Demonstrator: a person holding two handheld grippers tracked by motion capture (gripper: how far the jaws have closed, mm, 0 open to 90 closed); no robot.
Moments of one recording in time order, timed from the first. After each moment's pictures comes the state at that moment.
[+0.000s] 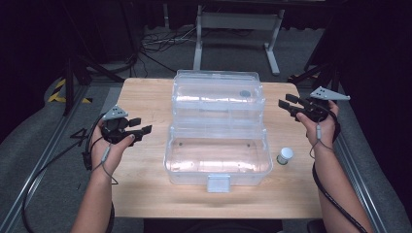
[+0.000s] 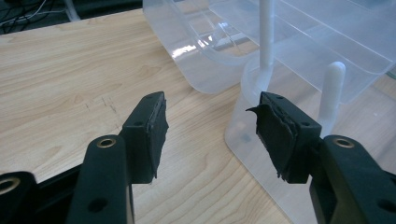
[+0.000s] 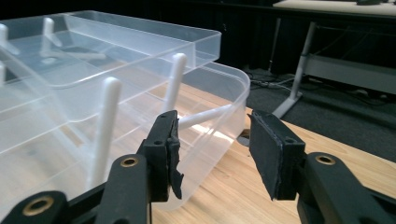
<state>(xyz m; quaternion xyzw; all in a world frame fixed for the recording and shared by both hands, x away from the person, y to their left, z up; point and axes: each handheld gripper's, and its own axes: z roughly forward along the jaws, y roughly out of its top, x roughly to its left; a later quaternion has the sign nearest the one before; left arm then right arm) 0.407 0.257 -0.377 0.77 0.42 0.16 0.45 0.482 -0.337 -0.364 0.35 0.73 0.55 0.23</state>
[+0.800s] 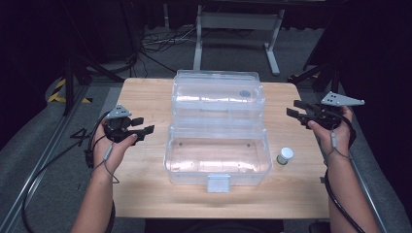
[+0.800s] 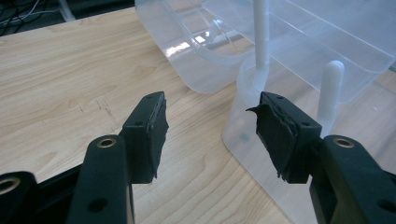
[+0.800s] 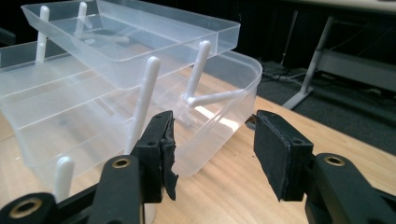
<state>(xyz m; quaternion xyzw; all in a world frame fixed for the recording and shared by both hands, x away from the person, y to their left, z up) 0.411 0.253 -0.375 0.78 0.41 0.16 0.44 0.453 -0.355 -0.350 0.32 0.76 0.53 0.22</state>
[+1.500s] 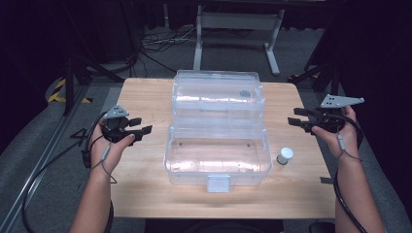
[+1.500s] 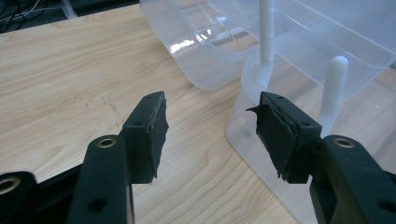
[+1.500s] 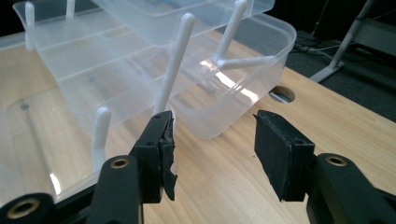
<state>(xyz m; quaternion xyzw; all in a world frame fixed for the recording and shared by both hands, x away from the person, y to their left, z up) 0.410 0.258 -0.375 0.78 0.42 0.16 0.43 0.445 -0.359 -0.344 0.29 0.81 0.48 0.17</state>
